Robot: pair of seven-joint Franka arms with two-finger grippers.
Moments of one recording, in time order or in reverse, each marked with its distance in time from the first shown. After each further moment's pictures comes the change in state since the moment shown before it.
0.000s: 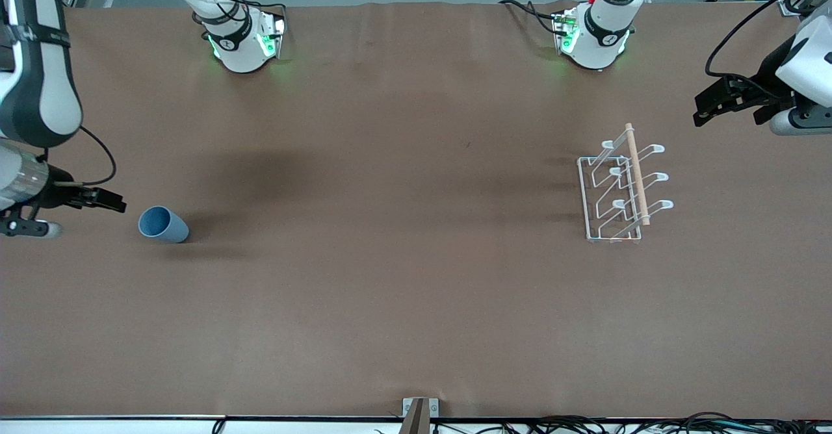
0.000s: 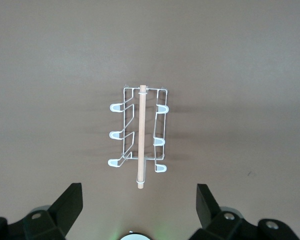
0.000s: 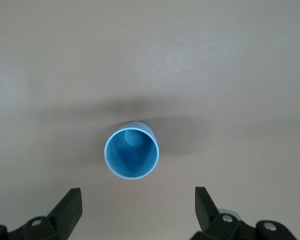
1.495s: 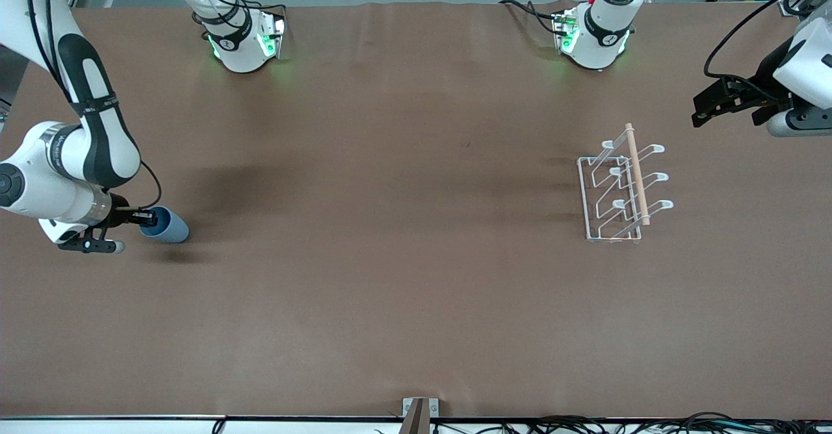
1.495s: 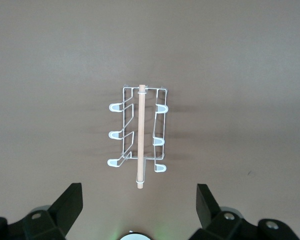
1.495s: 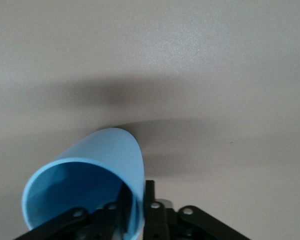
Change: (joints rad) left arm -0.002 0.002 -0.002 0.000 0.000 -0.001 0.000; right arm -0.021 0.207 0.001 -0.087 0.001 0.227 -0.036
